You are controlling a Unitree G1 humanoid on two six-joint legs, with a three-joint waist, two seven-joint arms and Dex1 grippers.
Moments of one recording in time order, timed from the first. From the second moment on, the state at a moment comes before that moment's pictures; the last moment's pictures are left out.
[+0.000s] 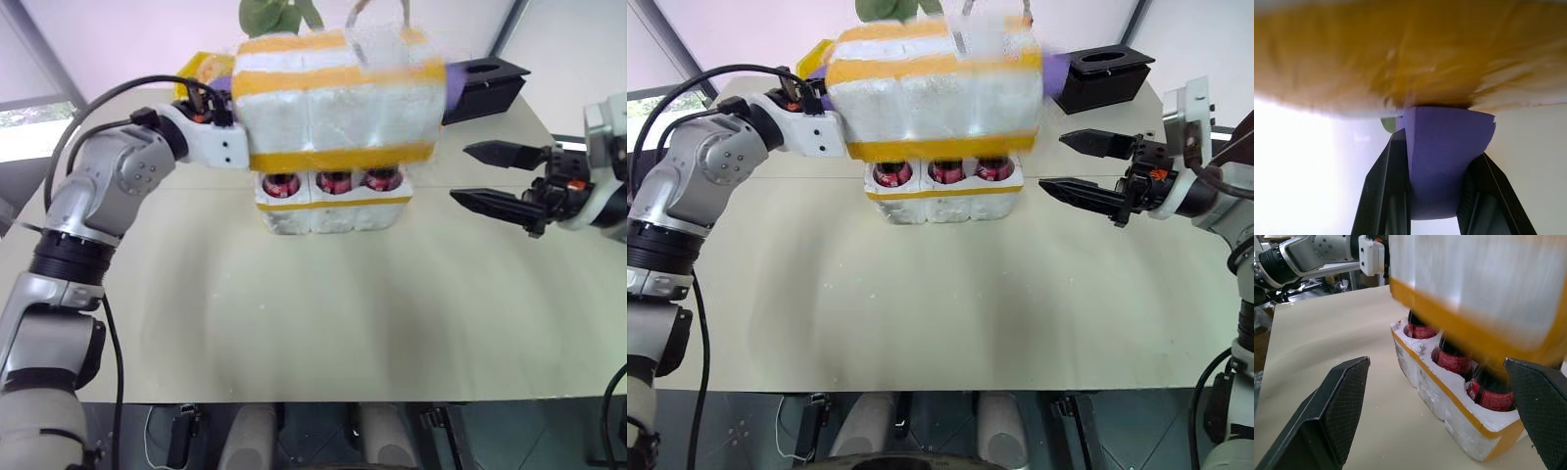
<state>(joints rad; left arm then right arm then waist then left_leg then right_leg) -0.95 0.80 -0.26 0.35 0.59 -0.31 -0.43 -0.52 -0.95 -0.33 -0.12 0.80 0.67 1.12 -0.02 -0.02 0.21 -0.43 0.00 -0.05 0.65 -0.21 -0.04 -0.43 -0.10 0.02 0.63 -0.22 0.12</state>
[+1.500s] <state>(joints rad) -0.07 0.96 0.32 -0.42 -0.21 0.19 -0.85 -0.54 -0.95 -0.27 0.00 0.72 0.62 1.19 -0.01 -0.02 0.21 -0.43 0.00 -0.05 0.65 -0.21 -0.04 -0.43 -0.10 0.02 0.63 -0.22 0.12</state>
